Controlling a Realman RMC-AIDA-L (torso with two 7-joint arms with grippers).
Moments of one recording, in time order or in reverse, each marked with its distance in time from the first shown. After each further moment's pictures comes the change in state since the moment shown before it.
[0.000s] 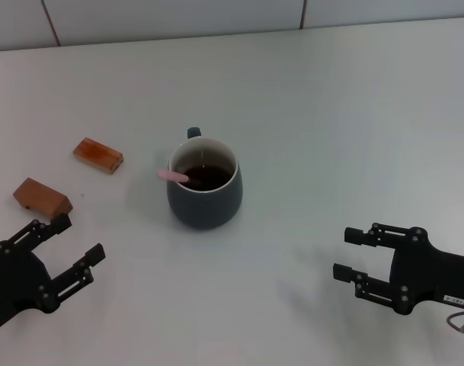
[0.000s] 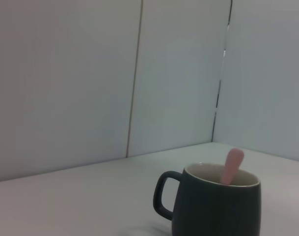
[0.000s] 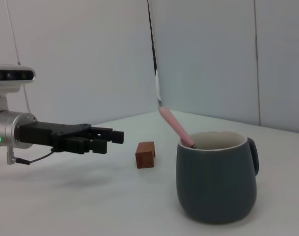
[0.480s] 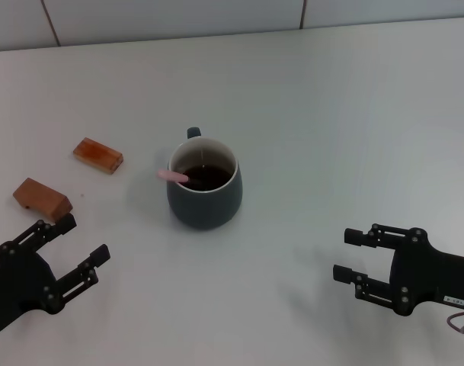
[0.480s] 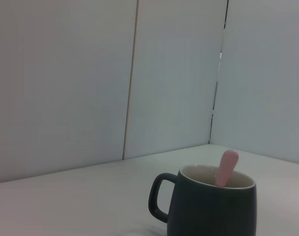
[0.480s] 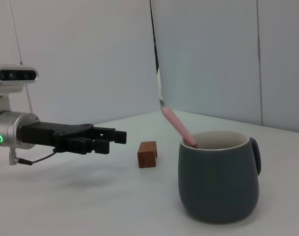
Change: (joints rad) left arm -0.006 -0.014 -0.001 0.000 0.014 0.002 0.008; right arm 0.000 -0.001 -0.005 0.000 0.000 -0.002 -0.001
